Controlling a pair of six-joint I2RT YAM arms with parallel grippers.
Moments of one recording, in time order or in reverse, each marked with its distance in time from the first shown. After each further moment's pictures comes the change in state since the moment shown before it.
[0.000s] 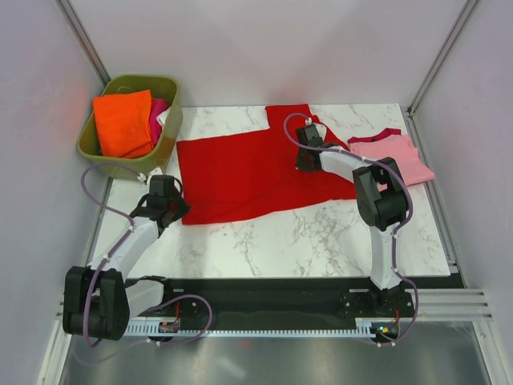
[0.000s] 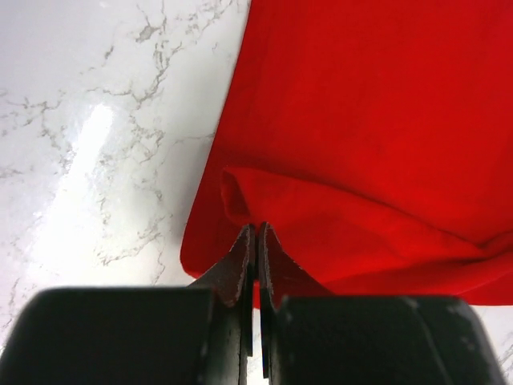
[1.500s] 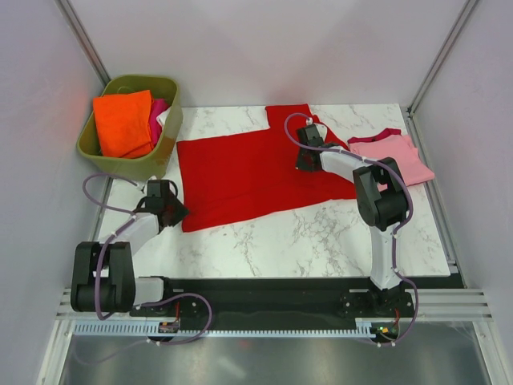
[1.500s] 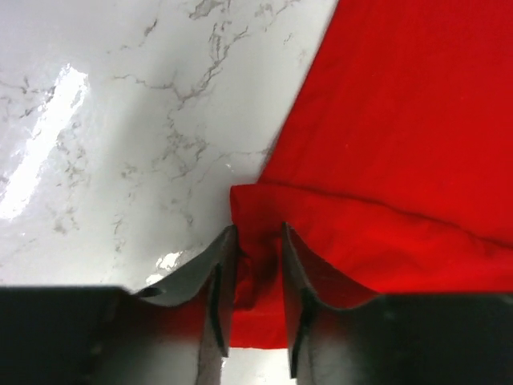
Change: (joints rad) left arm 0.106 0.122 -0.066 0.127 0.069 -0.053; right arm -0.003 0.000 -0.002 0.003 0.000 0.009
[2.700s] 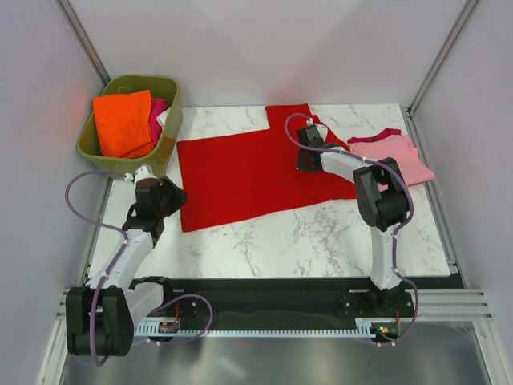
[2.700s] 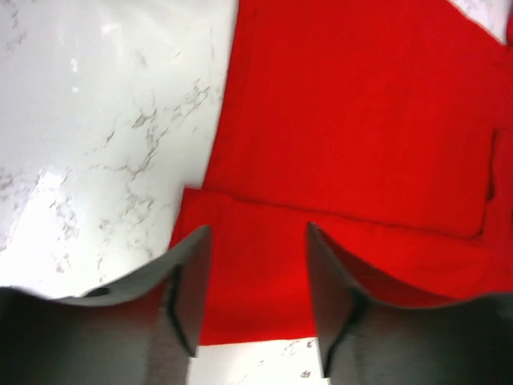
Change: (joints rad) left arm 0.000 -0.268 -0.027 0.104 0.002 0.082; right arm -0.001 -0.004 -0.007 0.007 0.000 0.002
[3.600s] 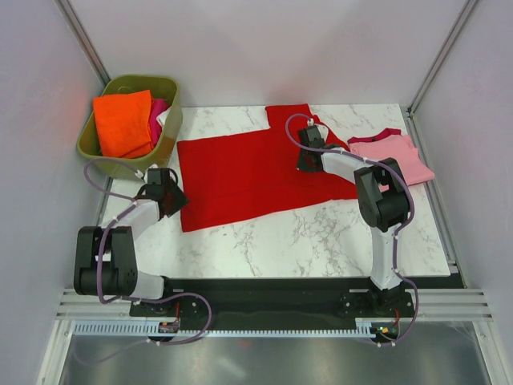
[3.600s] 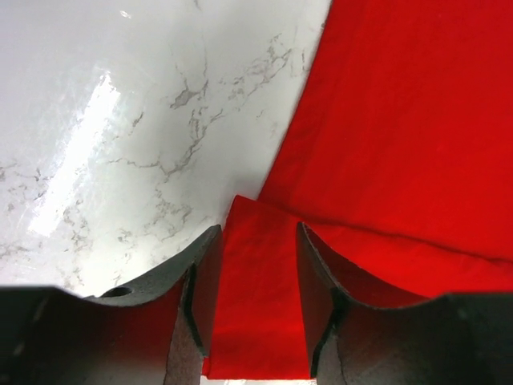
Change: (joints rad) left arm 0.005 0.384 0.159 -0.116 -0.038 -0.010; right arm -0.003 -0.013 -0.024 0.017 -0.005 -0.003
